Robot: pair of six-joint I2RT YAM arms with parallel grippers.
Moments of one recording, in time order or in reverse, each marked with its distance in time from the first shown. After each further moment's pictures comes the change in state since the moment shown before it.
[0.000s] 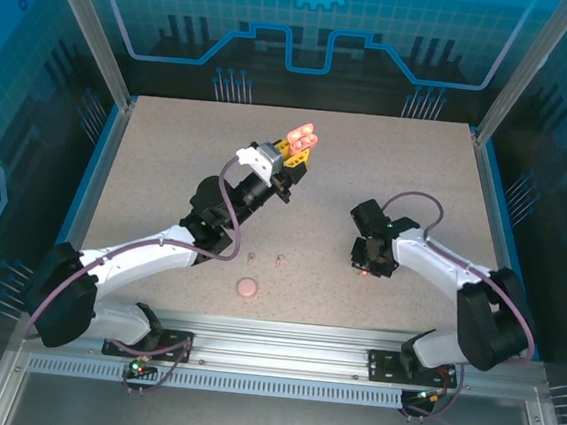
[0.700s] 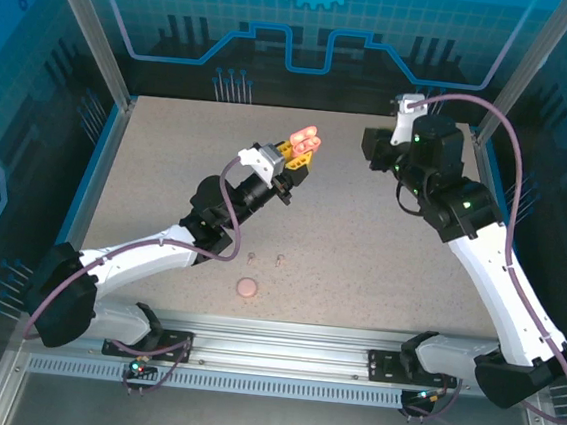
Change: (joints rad) left arm 0.000 0.000 0.002 -0.009 0.042 0.000; right arm 0.012 -0.167 0.738 0.157 0.019 -0.600
